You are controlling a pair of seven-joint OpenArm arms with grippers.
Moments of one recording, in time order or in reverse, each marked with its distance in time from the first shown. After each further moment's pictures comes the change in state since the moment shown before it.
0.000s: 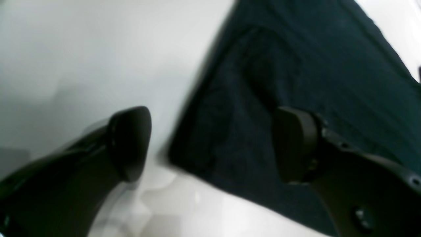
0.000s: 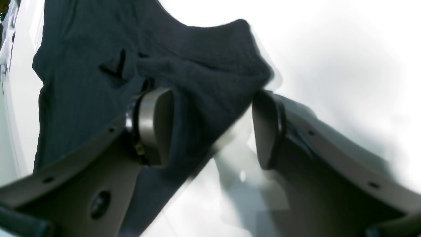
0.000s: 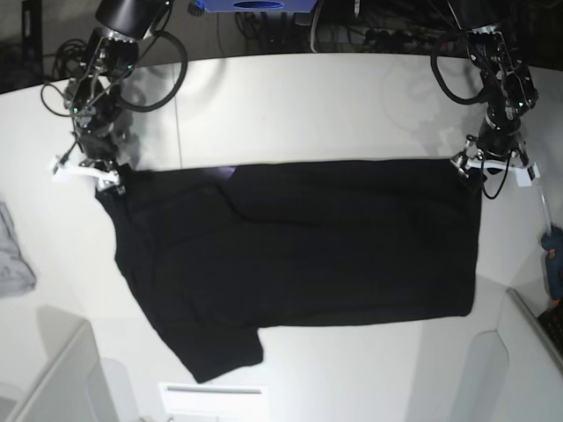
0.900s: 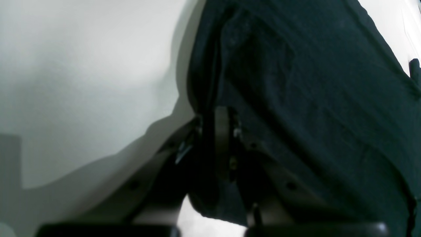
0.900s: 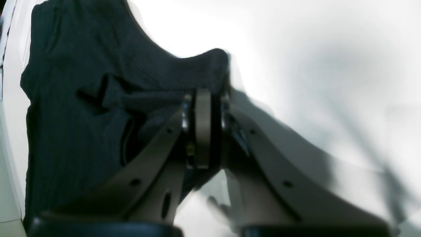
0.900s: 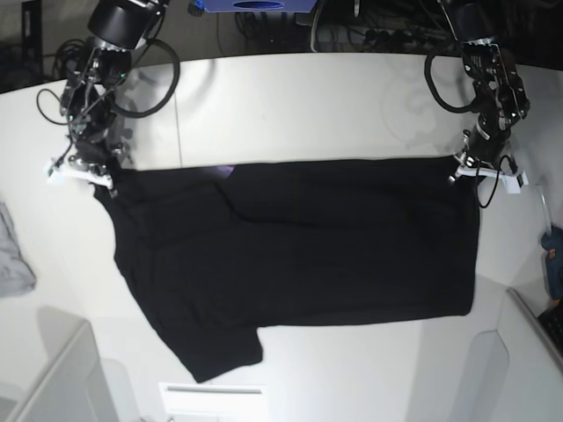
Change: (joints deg) left arm -3.1 -0.1 3.0 -4.5 -1.0 -0.2 0.3; right arm 2.7 2.3 0.3 -5.7 0.6 -0.1 2.6
